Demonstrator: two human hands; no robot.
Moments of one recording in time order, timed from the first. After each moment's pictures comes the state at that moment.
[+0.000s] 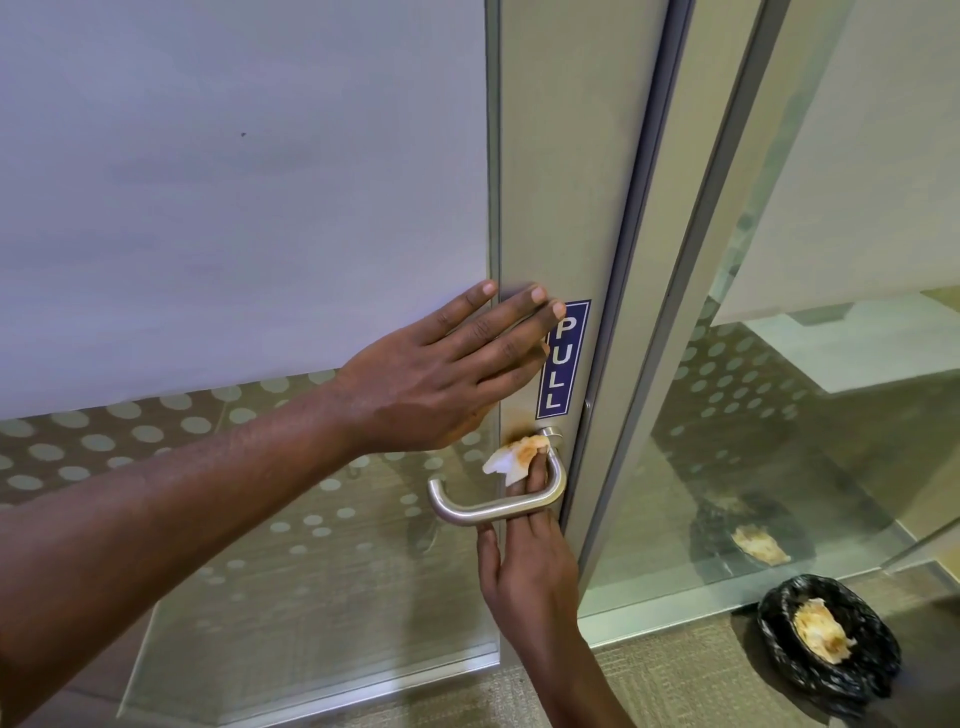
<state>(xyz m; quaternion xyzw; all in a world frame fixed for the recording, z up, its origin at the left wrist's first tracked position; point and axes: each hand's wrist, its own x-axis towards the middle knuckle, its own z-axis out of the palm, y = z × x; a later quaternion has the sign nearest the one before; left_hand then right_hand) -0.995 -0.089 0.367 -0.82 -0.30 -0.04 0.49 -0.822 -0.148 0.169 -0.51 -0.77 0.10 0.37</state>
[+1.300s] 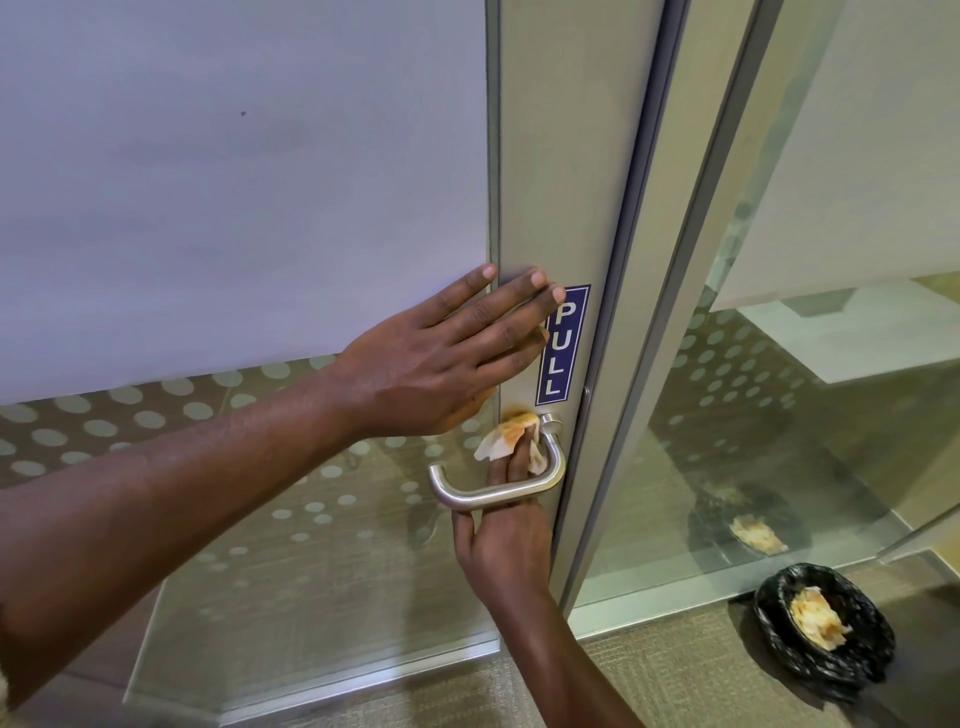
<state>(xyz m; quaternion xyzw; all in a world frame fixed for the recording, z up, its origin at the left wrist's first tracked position) -0.997 -0.087 0.368 -0.83 -0.31 -0.04 0.47 -0.851 -0.135 0.166 -0.54 -0.76 0.10 0.36</state>
